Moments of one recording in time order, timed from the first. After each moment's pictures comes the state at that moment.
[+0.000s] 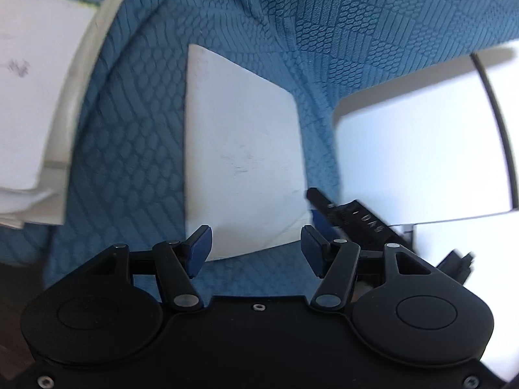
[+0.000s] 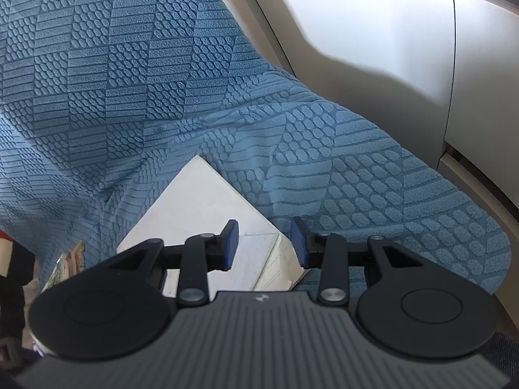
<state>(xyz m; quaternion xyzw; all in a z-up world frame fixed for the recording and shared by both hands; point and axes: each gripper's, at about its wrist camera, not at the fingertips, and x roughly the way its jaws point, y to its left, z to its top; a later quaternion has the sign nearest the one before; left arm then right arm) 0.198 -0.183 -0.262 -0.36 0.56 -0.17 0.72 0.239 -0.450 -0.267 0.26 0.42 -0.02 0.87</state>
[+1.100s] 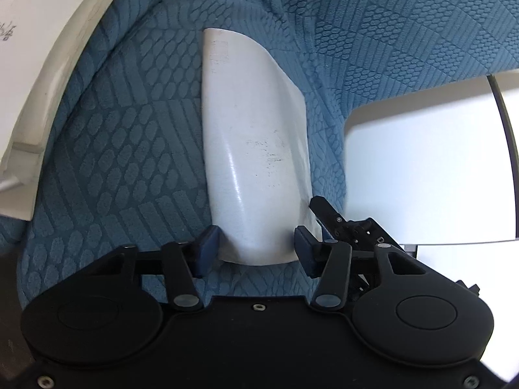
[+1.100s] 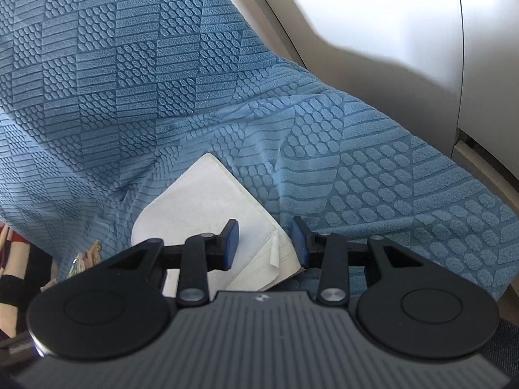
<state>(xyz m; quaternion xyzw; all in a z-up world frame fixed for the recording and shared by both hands) 0.204 -0.192 -0.283 -0.41 0.56 -0.15 0.70 0.237 -0.456 -0.270 0.29 0.42 0.01 0.86</state>
